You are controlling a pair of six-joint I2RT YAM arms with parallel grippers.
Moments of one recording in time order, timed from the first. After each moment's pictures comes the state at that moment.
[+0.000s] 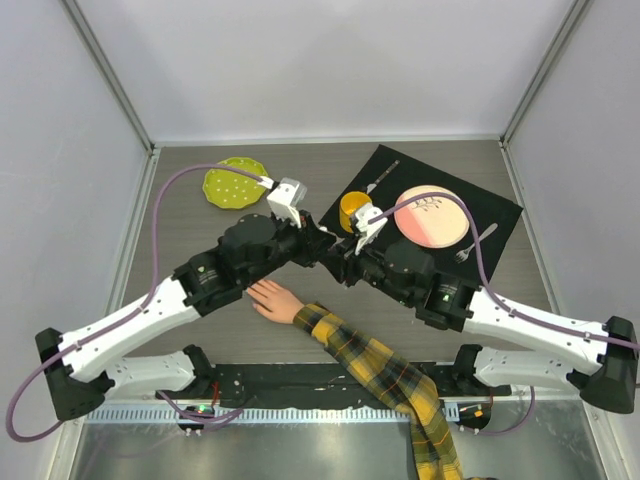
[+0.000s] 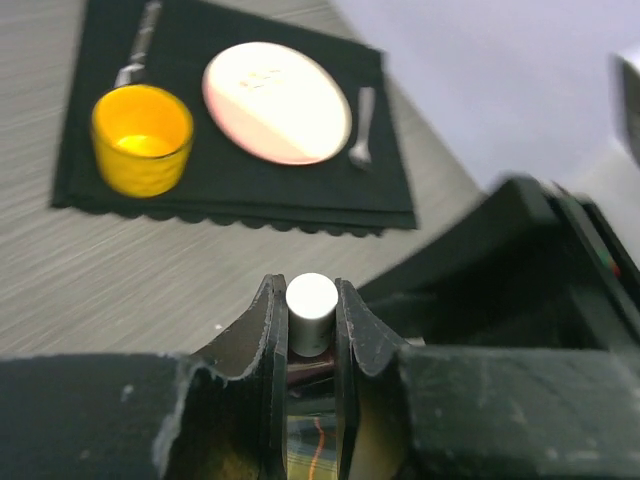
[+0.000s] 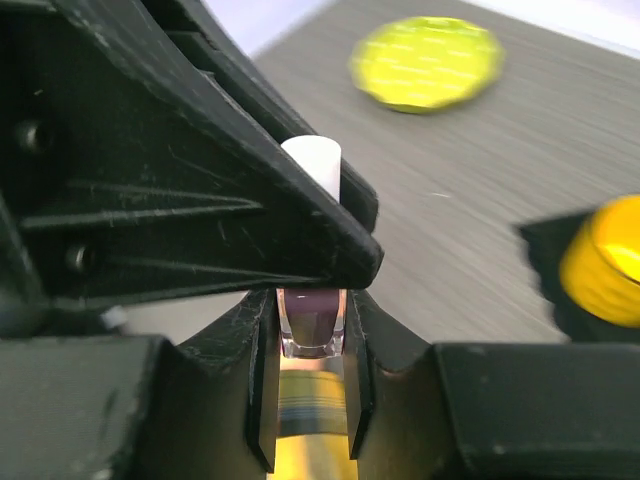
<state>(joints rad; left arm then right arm) -0.98 1.02 1.05 -0.22 -0.12 -0.46 1.05 0.99 0.82 0.07 0.10 0.23</state>
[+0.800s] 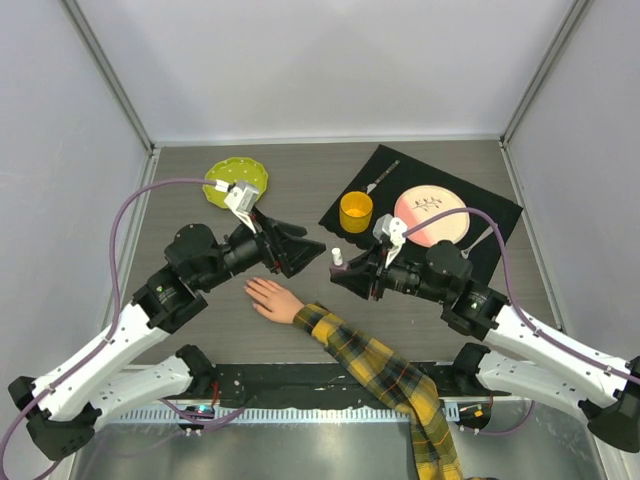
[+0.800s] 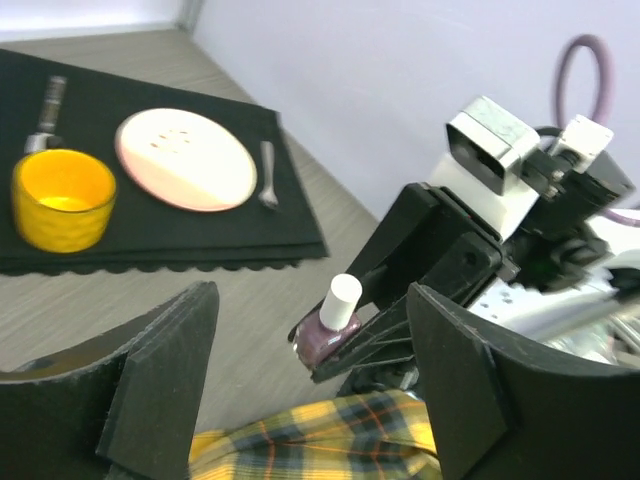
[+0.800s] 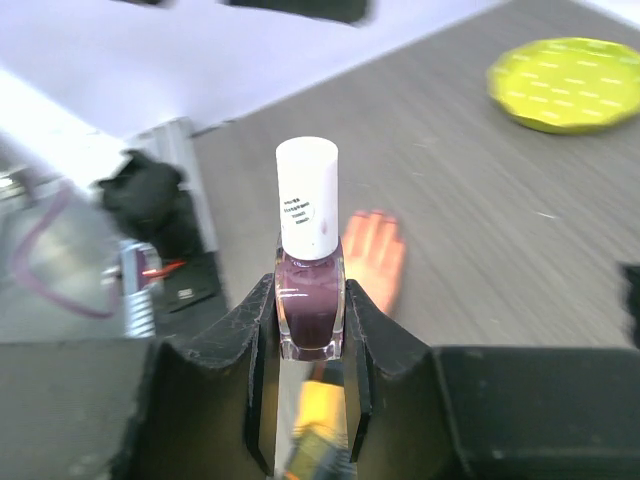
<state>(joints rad) -0.84 0.83 0.95 -0.12 0.14 -0.53 0.89 0.81 0.67 0.09 -0.27 0.19</state>
